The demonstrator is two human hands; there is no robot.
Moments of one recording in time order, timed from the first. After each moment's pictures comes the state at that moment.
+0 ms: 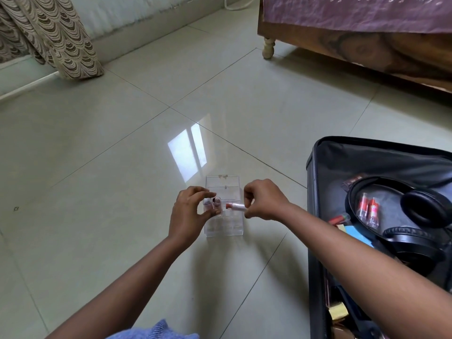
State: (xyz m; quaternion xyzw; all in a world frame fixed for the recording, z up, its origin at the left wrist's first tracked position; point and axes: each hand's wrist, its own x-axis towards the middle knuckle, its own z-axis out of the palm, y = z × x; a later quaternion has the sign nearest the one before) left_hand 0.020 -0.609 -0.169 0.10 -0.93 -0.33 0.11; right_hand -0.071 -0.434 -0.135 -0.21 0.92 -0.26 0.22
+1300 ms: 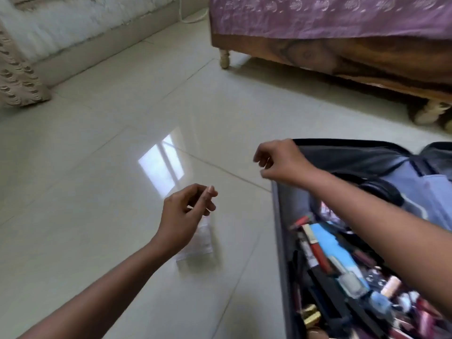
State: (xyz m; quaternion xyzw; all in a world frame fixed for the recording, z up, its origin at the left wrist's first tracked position) left_hand -0.008 -0.545 -0.090 0.06 -0.83 -0.55 0.05; right_hand -0.133 -0.348 -0.062 -0.20 0.94 -0.26 0.06
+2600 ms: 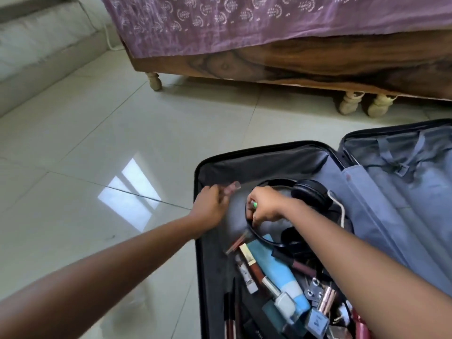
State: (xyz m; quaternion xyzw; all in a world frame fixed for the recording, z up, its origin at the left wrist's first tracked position) left_hand -0.131 -0.359 -0.127 -0.02 -0.94 -0.32 -0.13; right_hand -0.148 -0.199 -0.146 -0.08 0.94 -0.20 0.26
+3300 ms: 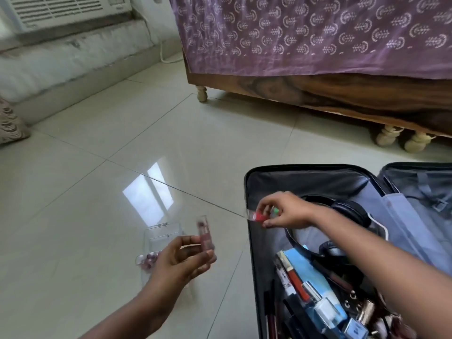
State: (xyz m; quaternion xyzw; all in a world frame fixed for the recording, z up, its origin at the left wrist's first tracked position) left_hand 0.016 -0.497 -0.089 0.20 -0.64 -0.73 -0.12; right_hand -0.130 -0.255 -0.092 -0.23 0.93 -0.21 0.20
